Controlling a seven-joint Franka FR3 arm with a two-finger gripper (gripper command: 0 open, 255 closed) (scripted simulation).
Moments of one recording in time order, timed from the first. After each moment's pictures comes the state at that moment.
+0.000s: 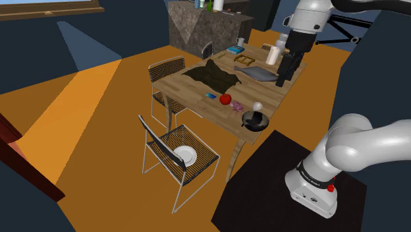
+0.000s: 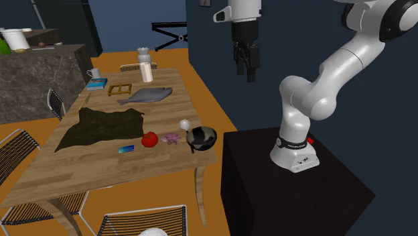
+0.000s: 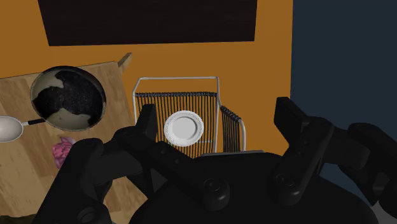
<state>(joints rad) 0.02 -0.83 0.02 -2.35 0.12 1.43 0.02</state>
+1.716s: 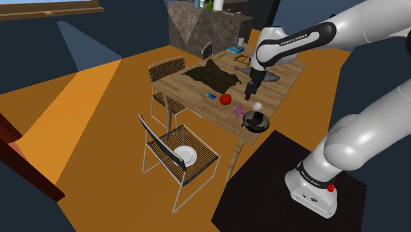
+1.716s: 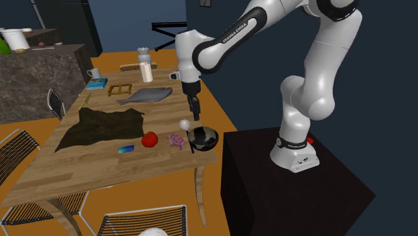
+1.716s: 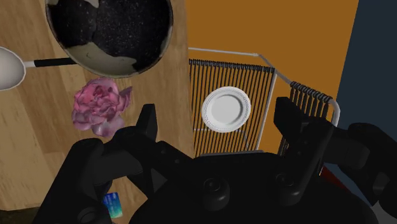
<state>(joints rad) -0.04 -0.21 -0.24 -2.44 -0.01 2.17 -0.38</state>
